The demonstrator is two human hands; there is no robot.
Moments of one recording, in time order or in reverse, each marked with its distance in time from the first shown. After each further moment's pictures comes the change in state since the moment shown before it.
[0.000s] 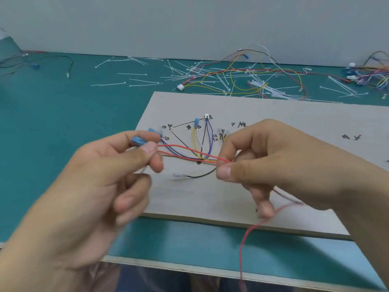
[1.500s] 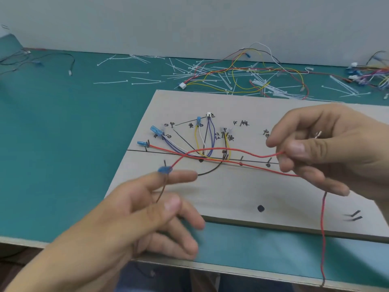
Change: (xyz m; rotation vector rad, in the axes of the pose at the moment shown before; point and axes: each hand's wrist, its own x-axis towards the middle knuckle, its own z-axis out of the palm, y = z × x) left_hand -0.027 -0.023 0.000 0.062 -0.383 -0.133; right_hand -0.027 0.020 -0.046 0.249 -0.010 -0.182
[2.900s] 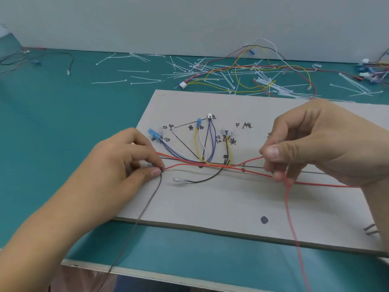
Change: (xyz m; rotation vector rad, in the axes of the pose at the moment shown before) left_hand 0.048 0.011 -0.063 1.228 0.356 0.253; right_hand 0.033 0.009 -0.015 -0.217 0.163 0.066
